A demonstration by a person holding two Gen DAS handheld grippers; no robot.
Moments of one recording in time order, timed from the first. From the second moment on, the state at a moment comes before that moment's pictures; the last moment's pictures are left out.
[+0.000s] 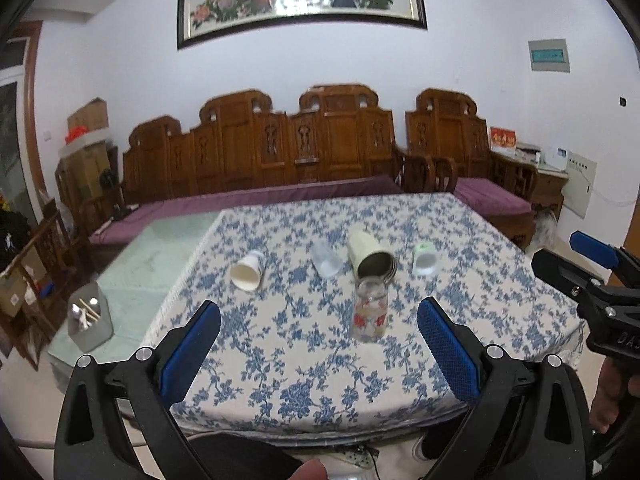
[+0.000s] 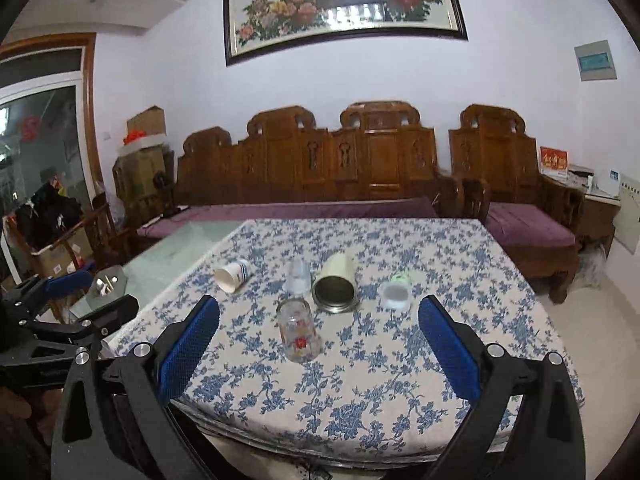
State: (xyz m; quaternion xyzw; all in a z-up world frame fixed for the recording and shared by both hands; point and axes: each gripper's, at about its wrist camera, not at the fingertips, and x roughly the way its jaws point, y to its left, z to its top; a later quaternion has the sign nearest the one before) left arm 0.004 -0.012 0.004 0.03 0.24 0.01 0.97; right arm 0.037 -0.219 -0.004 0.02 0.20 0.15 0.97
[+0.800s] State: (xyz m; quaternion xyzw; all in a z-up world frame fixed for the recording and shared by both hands) left arm -0.008 -0.009 0.011 0.01 0.22 0.01 0.97; right arm 0.032 -0.218 -0.005 0.03 0.19 0.14 0.97
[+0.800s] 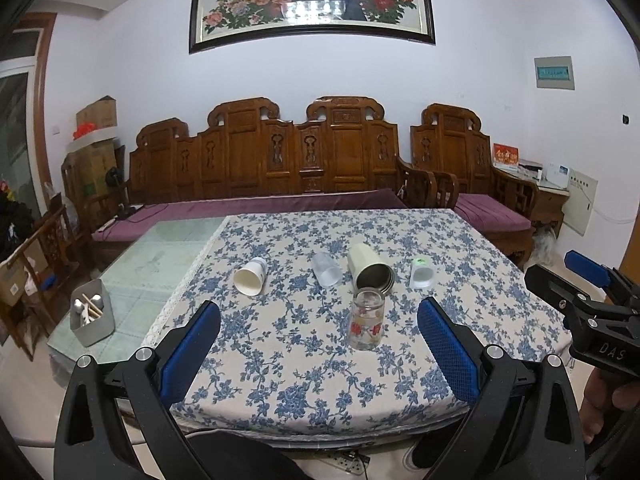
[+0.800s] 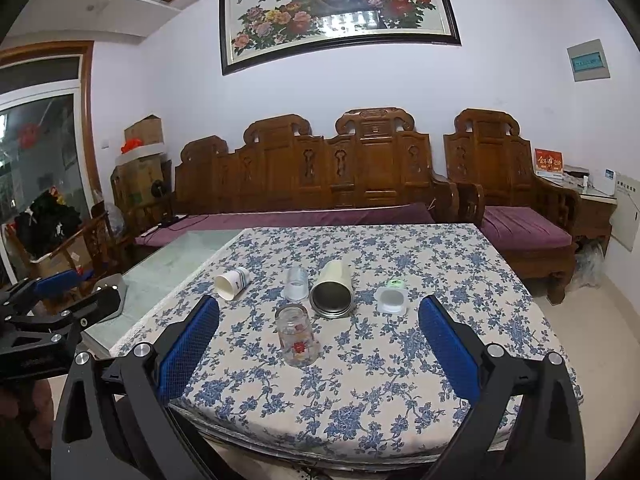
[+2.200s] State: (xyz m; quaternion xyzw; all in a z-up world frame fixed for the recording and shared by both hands) left arm -0.014 -0.010 0.020 0.01 0.21 0.01 0.98; right arm 0.030 -0.216 0.001 0.03 0.19 0.15 0.97
